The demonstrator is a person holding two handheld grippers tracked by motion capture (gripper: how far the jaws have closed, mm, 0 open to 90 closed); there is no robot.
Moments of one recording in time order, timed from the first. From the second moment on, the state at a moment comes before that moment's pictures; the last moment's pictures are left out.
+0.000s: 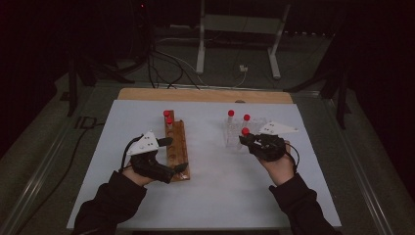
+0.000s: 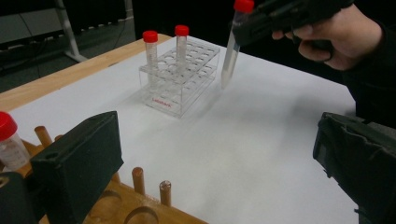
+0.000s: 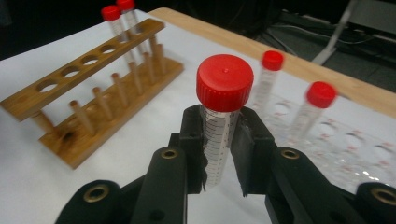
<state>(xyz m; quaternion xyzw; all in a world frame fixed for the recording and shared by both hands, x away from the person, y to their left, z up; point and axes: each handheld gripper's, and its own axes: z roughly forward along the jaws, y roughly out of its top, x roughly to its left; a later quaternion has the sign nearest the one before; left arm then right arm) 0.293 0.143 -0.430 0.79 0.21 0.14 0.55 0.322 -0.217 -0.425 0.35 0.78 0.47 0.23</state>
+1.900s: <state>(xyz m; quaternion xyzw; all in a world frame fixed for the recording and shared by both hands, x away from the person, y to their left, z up) 0.308 0.048 -0.423 0.82 0.14 0.10 0.54 0.282 -0.165 -0.442 0.26 0.82 0.48 0.16</state>
